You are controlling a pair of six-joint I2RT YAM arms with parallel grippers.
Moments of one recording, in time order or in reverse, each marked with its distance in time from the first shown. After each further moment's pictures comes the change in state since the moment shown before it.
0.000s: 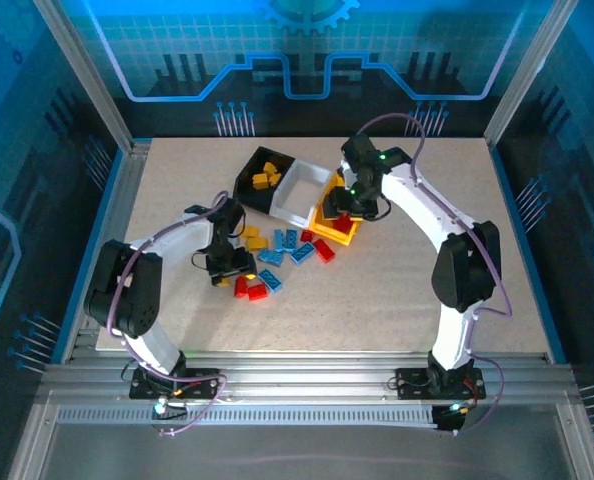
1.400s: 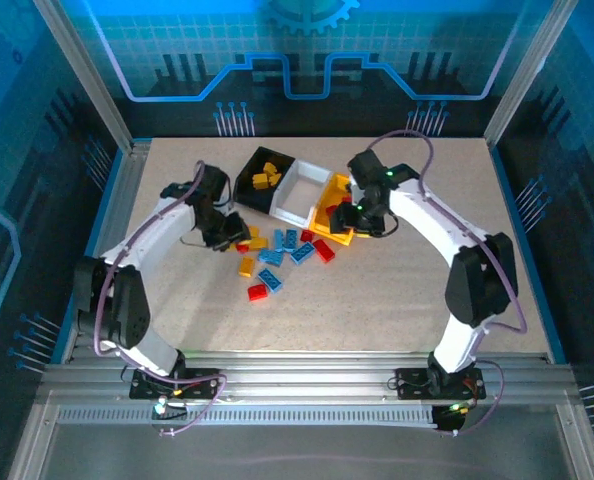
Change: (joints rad) left arm 0.069 -0.056 0.290 -0.003 0.155 -0.082; right arm -0.027 -0.184 -0.231 0.062 -0.004 0.075
